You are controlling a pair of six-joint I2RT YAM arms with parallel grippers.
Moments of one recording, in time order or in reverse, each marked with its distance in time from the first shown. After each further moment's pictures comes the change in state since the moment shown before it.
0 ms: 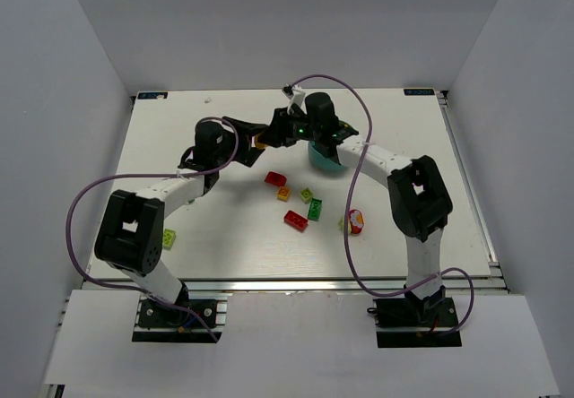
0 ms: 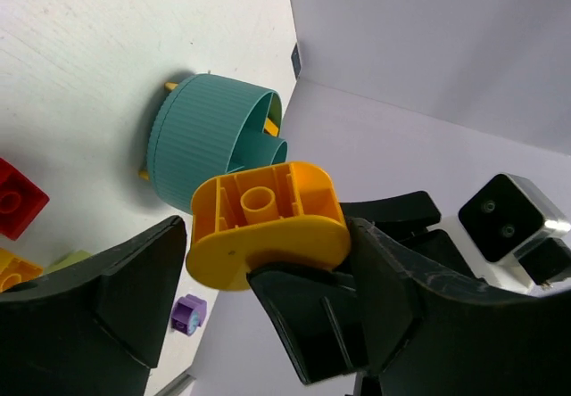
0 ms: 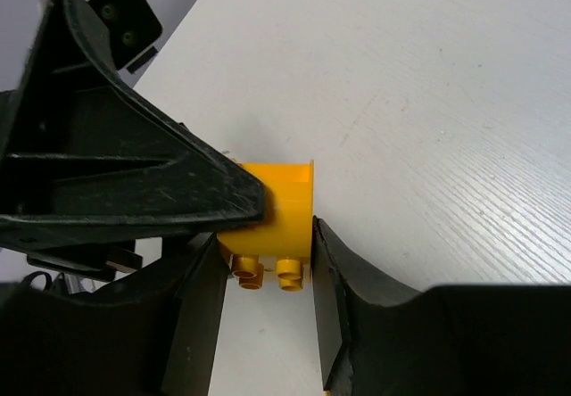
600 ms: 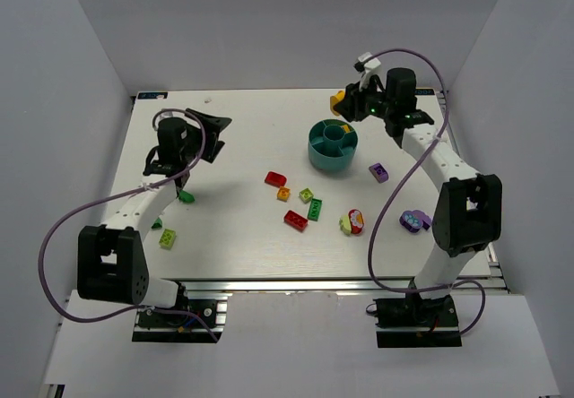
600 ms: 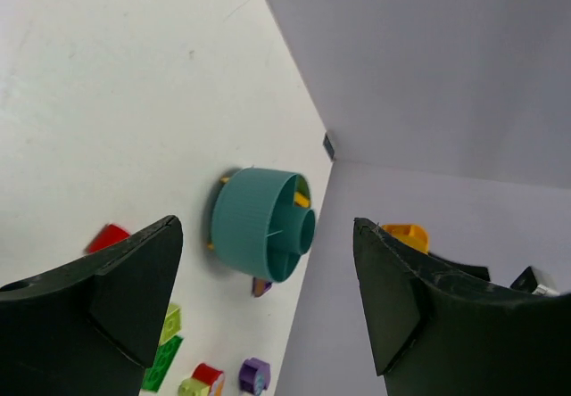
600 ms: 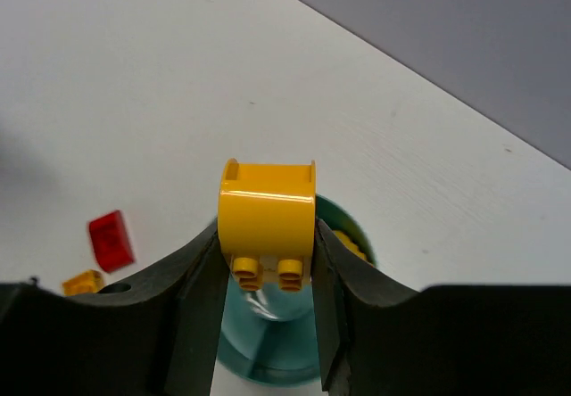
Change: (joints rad) left arm 0.189 -0.216 0.023 -0.227 -0.068 0.288; right arm -0.332 -0.276 -0.101 -0.160 -0.036 -0.488
